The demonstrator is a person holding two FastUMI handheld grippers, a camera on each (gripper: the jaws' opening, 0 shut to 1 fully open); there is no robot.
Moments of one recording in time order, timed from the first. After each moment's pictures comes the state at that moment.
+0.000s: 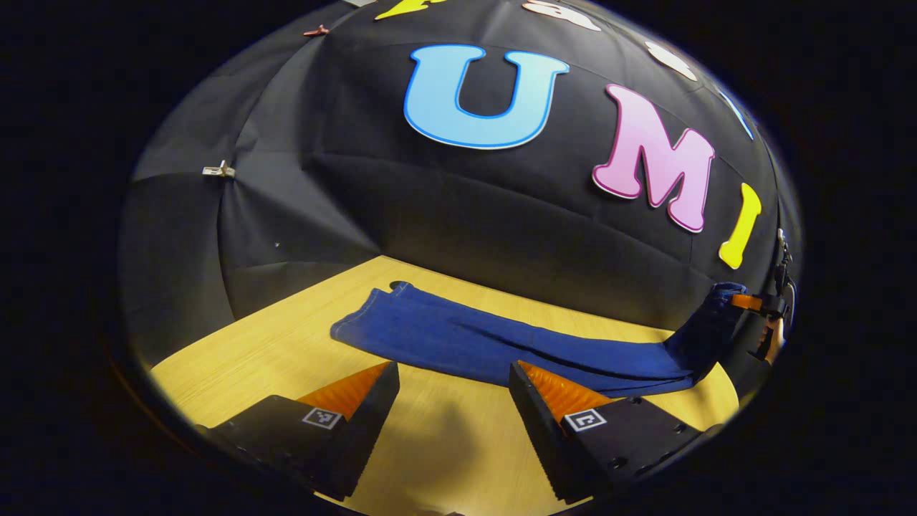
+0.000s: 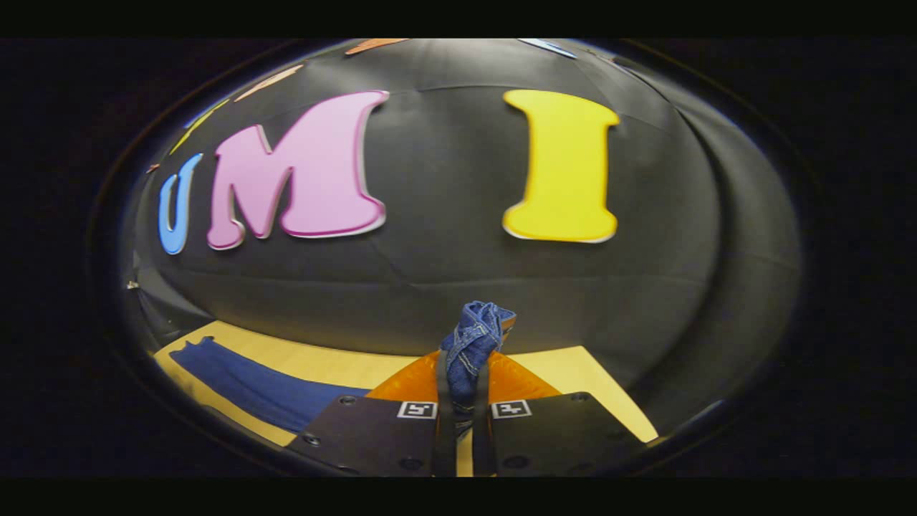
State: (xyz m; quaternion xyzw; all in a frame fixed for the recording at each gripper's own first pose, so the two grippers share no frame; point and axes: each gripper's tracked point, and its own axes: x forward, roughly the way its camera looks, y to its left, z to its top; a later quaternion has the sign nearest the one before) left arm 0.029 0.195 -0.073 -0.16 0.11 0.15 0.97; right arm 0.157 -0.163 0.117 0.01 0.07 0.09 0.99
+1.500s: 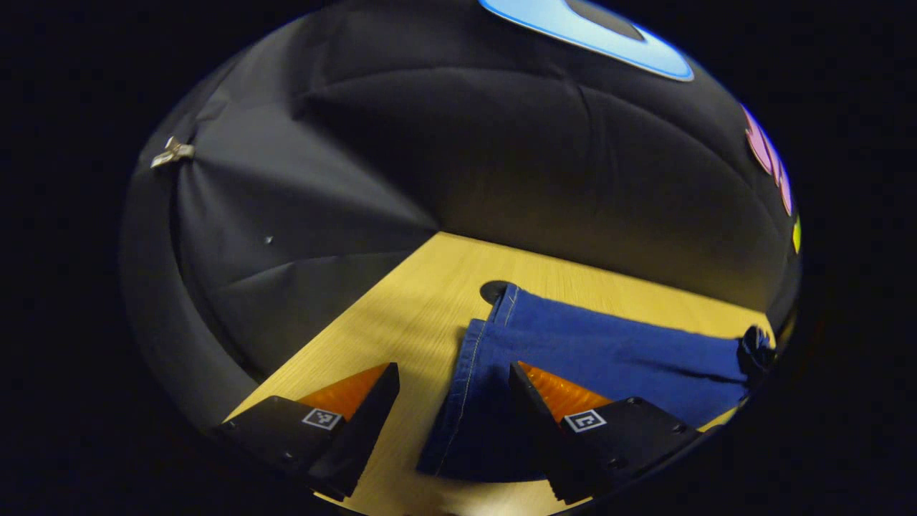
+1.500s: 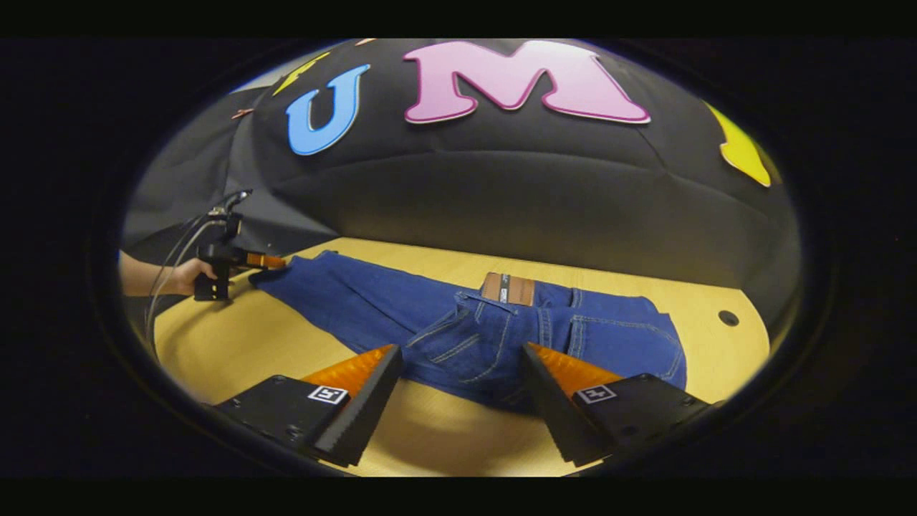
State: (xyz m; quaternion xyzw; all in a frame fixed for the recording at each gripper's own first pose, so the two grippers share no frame) left arm 0.178 0.400 -0.168 -0.09 0.24 0.18 0.95; right arm 0.096 -0.152 0.035 -0.03 0.19 0.29 0.94
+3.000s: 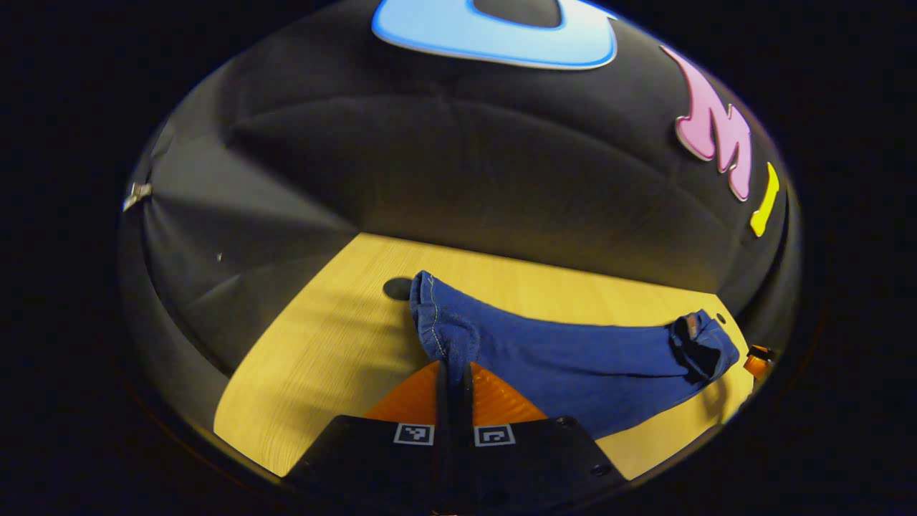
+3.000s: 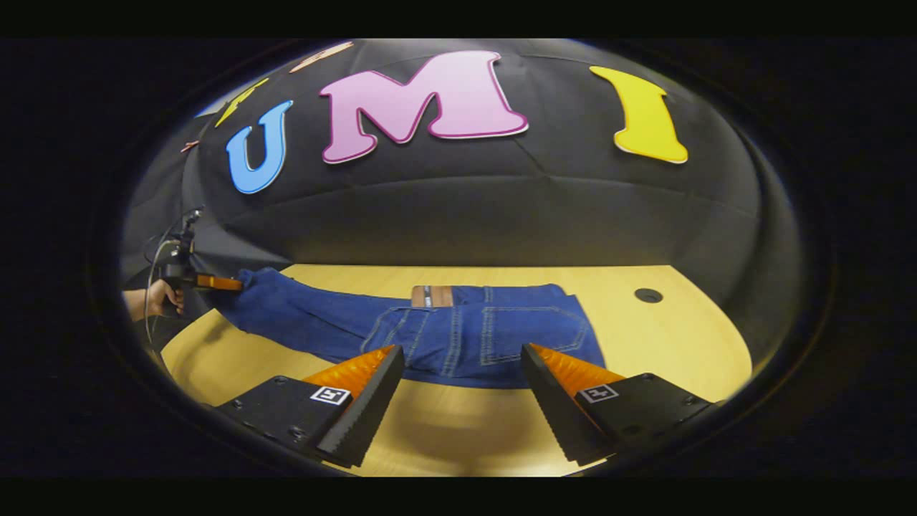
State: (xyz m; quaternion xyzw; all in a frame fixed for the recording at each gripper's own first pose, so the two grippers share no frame) left arm 0.154 0.312 -0.064 -0.08 0.24 0.06 0.96; right arm 0.085 -0.271 0.075 0.02 0.19 0.18 0.96
